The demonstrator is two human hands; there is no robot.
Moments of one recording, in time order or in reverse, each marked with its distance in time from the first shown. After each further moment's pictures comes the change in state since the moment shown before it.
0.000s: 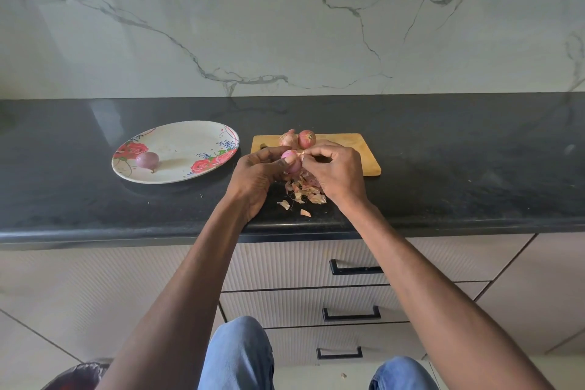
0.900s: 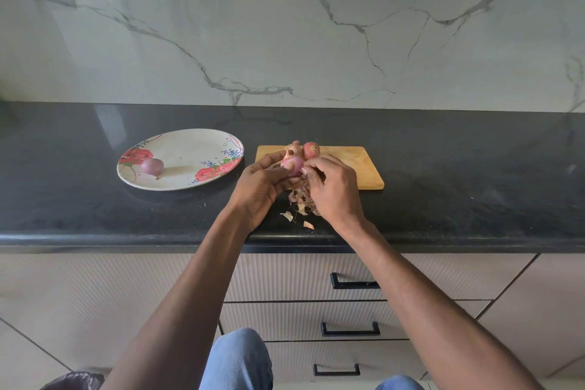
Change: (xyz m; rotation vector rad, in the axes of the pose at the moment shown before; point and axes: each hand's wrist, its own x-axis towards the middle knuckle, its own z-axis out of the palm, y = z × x) left_hand -0.001 0.007 0.003 -0.186 -0.026 -0.021; right_hand -0.006 -0.005 0.010 -0.274 0.015 -0.188
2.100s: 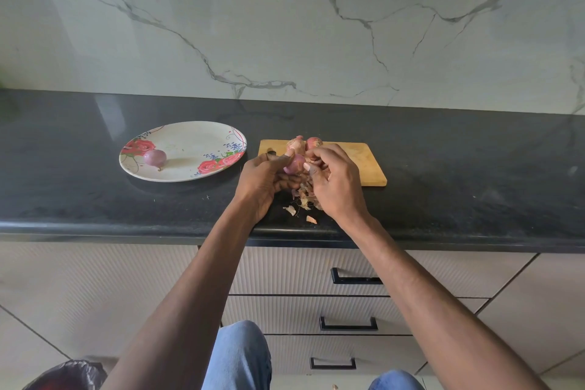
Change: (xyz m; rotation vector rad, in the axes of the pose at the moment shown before) left_hand 0.001 0.000 0.000 0.172 0.183 -0.012; right_hand 0.001 0.000 -0.002 0.065 -0.015 -0.019
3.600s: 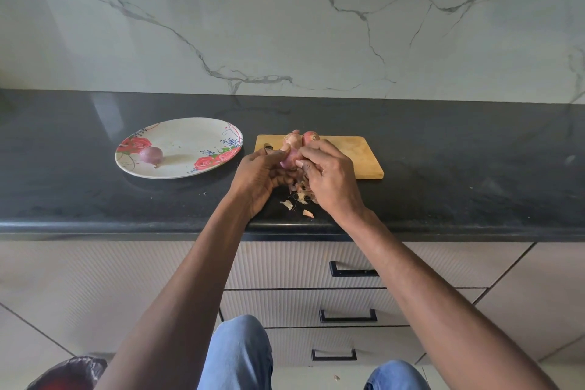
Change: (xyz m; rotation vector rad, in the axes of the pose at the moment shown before) left_hand -0.006 0.005 0.003 -0.033 -0.045 -0.032; right_hand -0.001 0.000 0.002 -0.005 -0.006 -0.137
